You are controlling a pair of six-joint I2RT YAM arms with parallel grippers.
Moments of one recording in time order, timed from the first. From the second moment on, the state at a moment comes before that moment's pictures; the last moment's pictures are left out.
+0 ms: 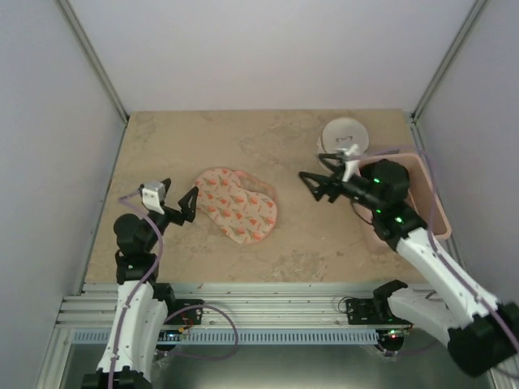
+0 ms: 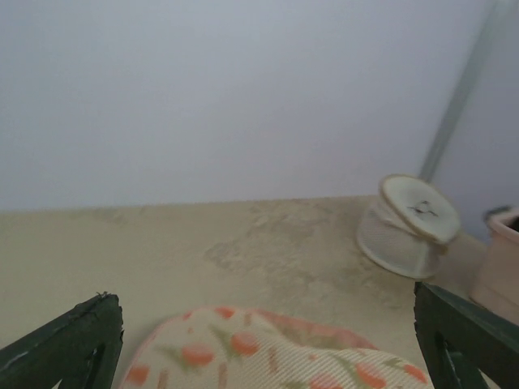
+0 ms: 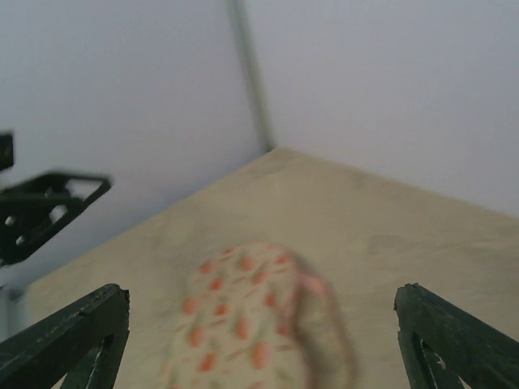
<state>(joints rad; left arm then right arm) 0.08 0.49 0.21 0.31 0.47 -0.26 0.36 0.90 0.71 0.15 -0.50 0.18</state>
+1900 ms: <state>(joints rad) -0.50 1.07 0.56 -0.28 0.21 0.99 0.92 1.06 0.54 0.05 -0.29 0.11</state>
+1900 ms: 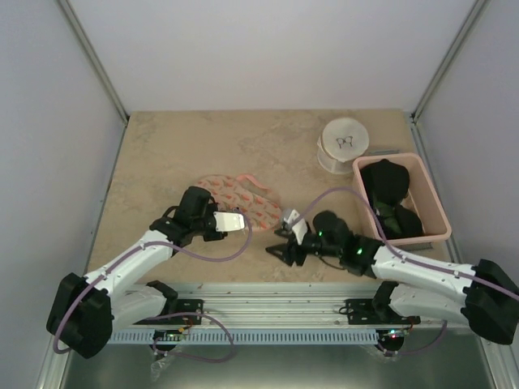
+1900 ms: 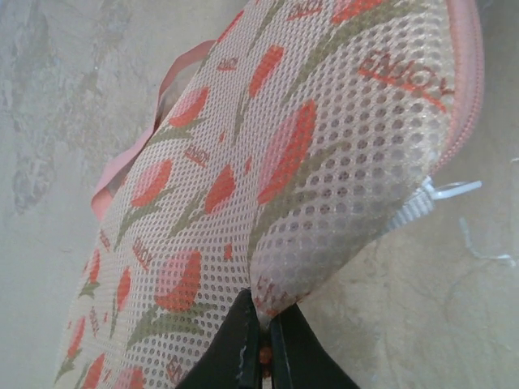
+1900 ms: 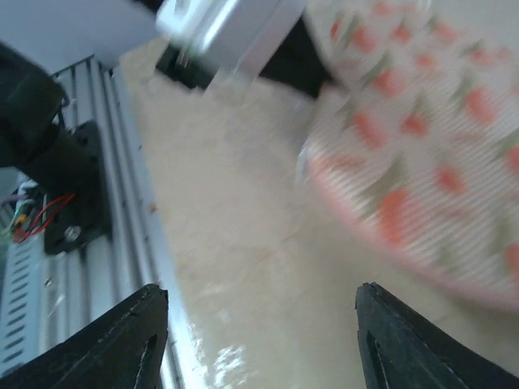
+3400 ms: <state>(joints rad) -0.56 1.06 0.56 -0.31 0.25 0.84 1.15 1.49 0.66 0.27 0.22 0.26</state>
